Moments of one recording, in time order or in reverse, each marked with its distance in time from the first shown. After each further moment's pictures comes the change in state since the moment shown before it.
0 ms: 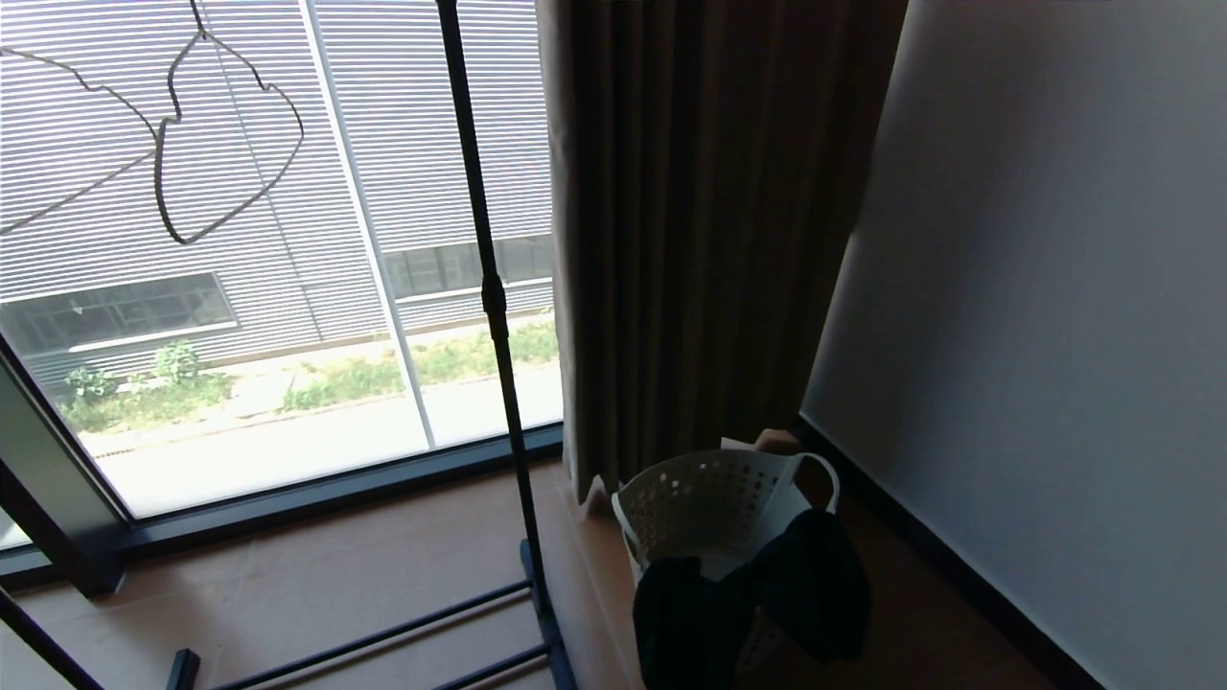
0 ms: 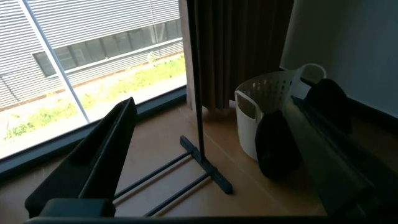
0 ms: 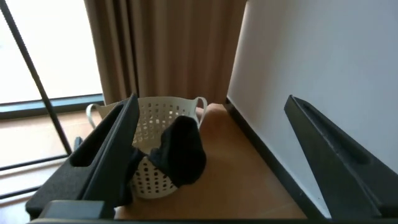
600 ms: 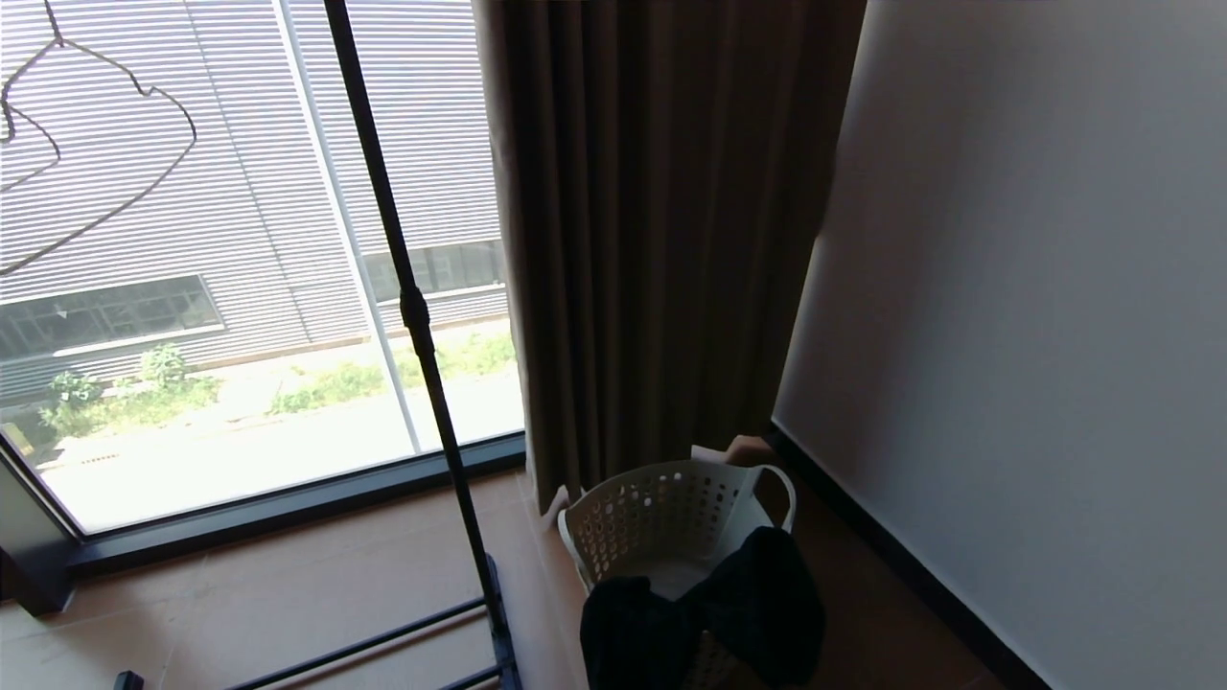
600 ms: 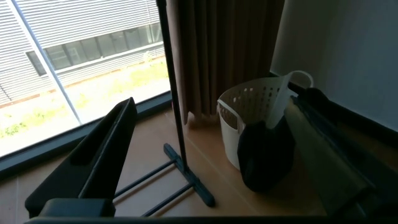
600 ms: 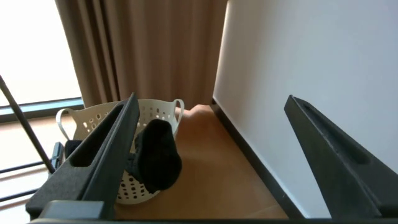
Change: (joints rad) left arm 0.000 0.000 0.000 0.000 0.010 -0.011; right arm 0.000 0.000 0.000 -0.003 -0.001 0.005
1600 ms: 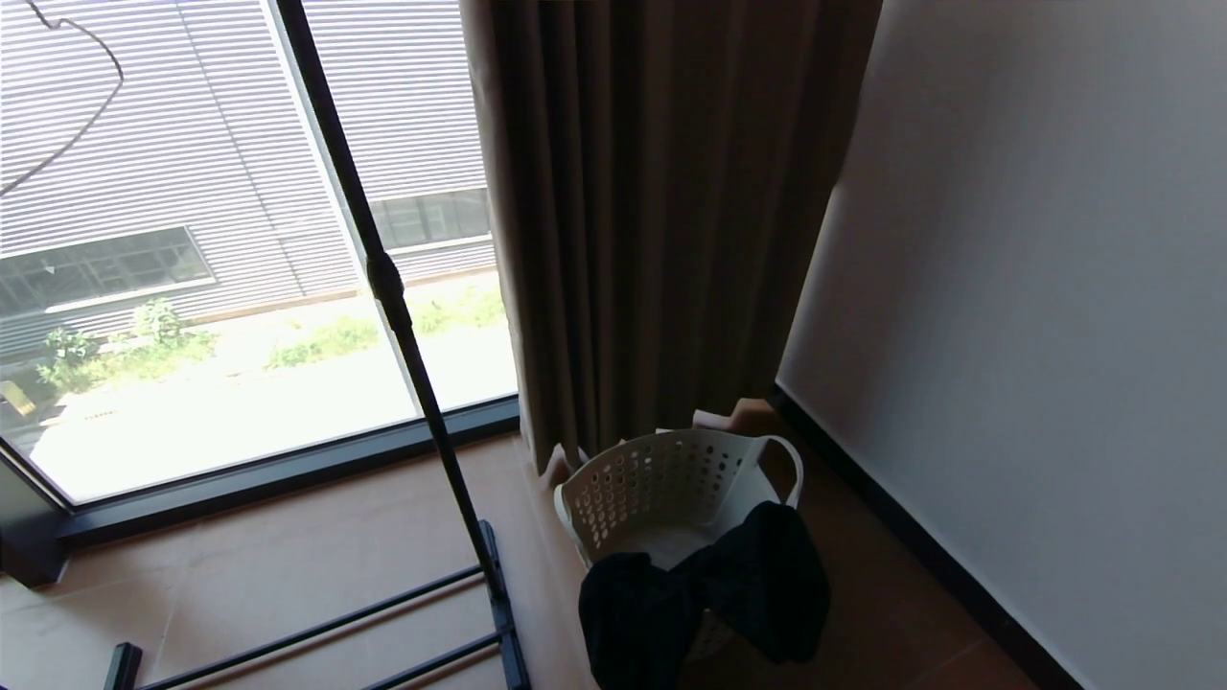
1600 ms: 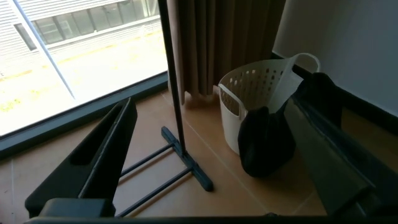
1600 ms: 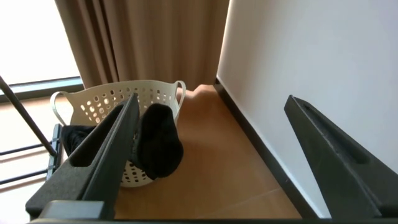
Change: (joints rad) left arm 0.001 0.000 0.000 0.001 0.001 0.003; right arm 0.000 0.000 0.000 0.001 -0.001 0.001
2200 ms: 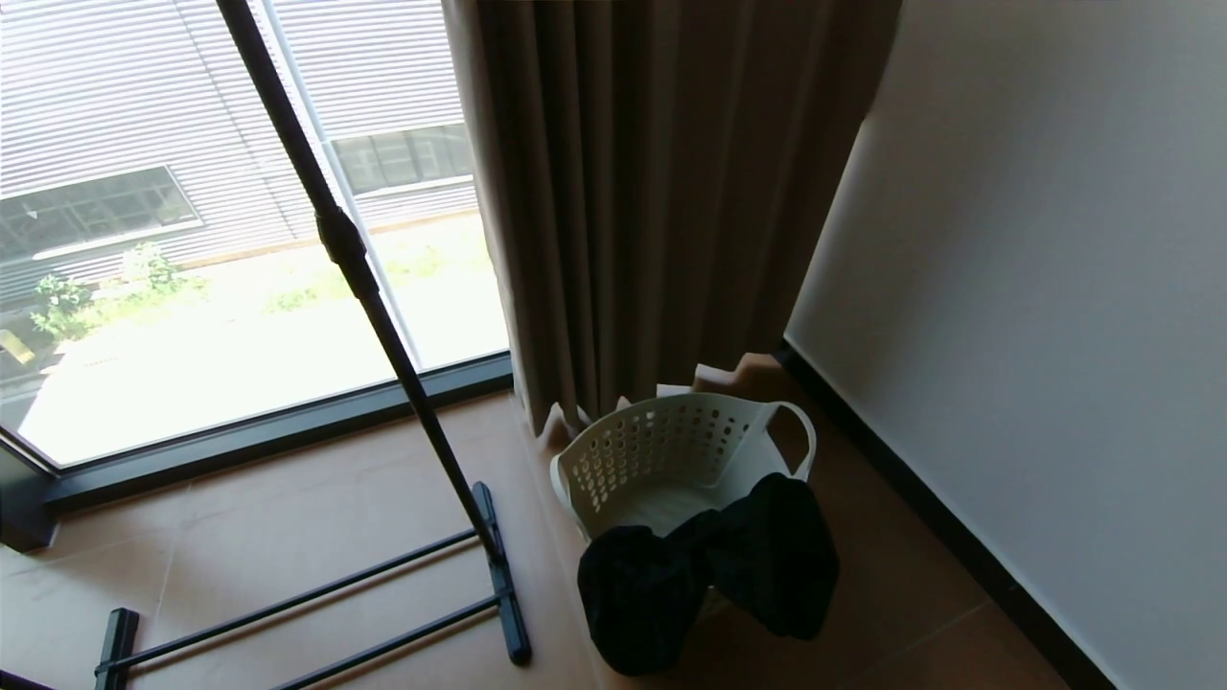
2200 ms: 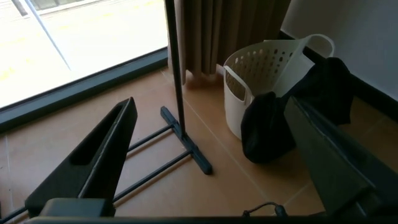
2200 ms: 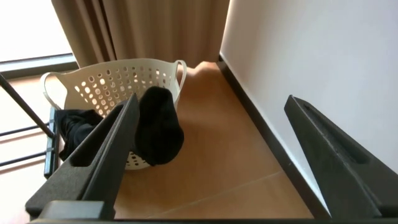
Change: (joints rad) left arm 0.002 0.001 0.000 0.000 0.023 -0.001; right arm 0.000 0.000 0.000 0.000 0.000 -0.001
